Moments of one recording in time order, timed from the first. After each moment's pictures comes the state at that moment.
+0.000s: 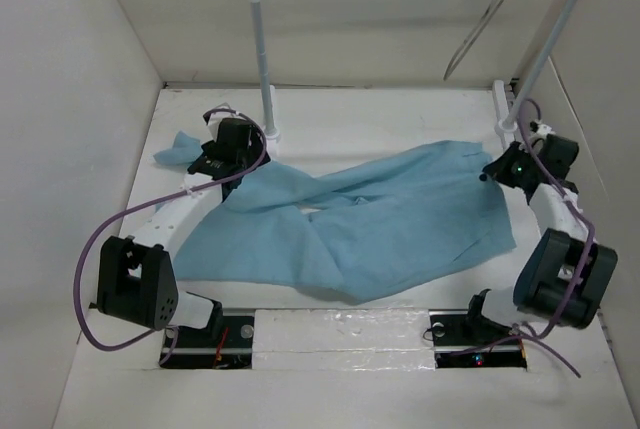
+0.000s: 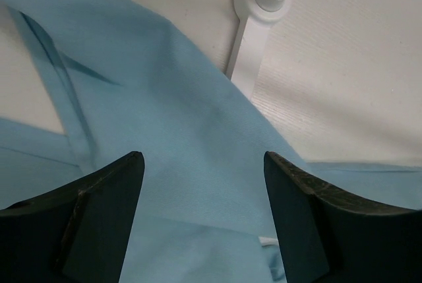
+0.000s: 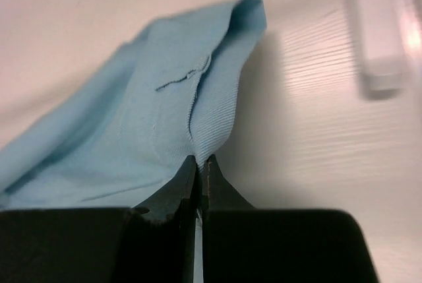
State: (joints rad) left arm -0.31 1.37 1.01 -0.34 -0.34 -0.62; right arm -0.40 1.41 0.86 -0.15 -0.47 0.16
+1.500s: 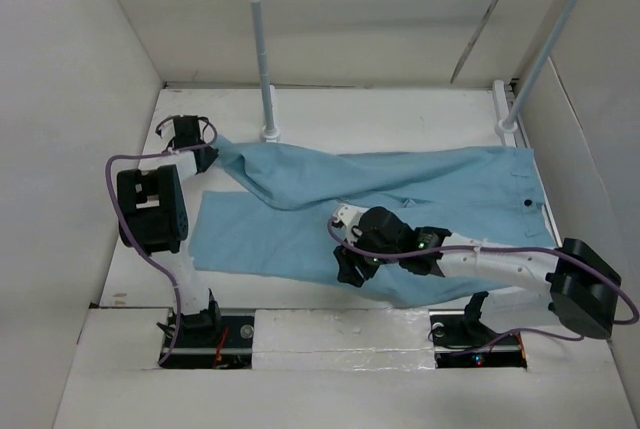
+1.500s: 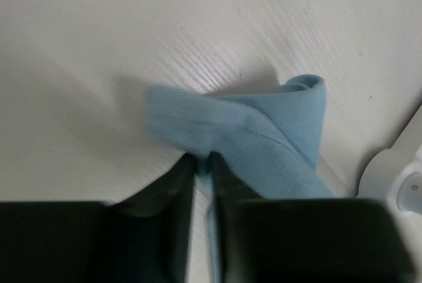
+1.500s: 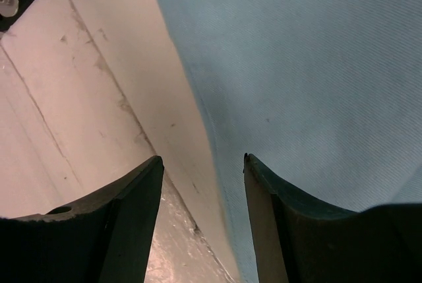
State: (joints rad) left arm 0.12 1.85 1.11 -0.07 -0.13 -0.78; right arm 1.03 1.26 0.69 -0.20 -0.21 0.23
